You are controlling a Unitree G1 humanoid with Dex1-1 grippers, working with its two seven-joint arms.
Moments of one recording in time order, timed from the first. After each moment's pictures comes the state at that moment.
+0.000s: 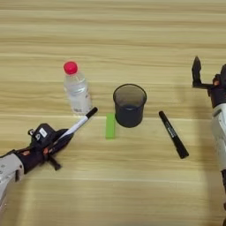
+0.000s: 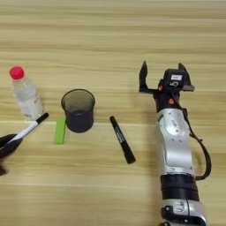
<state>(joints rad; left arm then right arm) 0.17 0.52 0.03 0.08 -0.20 -0.02 -0.75 -0.26 -0.11 -0.17 0.12 0.11 -0.14 0.01</state>
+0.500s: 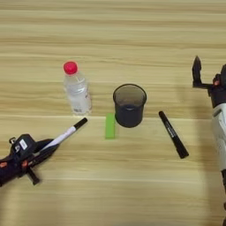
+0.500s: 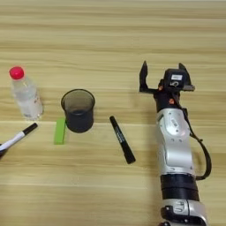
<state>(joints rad) 0.26 0.62 0.12 0.12 -0.22 -0.14 -0.86 -0.27 -0.11 -0.17 0.12 0.11 -0.14 0.01</state>
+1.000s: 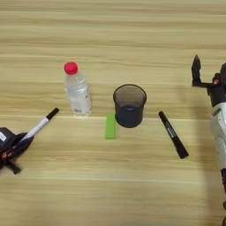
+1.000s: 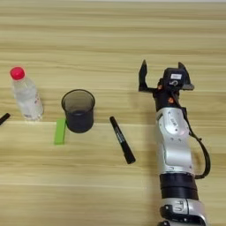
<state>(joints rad) 0.11 0.65 0.17 0.40 -0.19 -0.17 -0.77 -0.27 -0.10 -0.16 0.12 0.11 -0.14 0.00</state>
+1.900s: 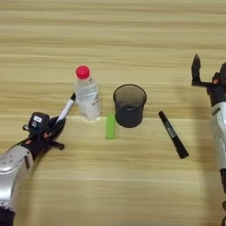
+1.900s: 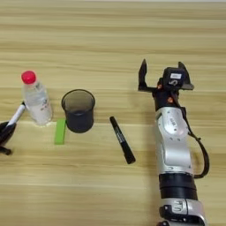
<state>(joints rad) 0.02 0.36 0.12 0.22 -0.23 0.09 -0.48 -0.27 -0.10 -0.16 0.12 0.10 -0.14 -0.01</state>
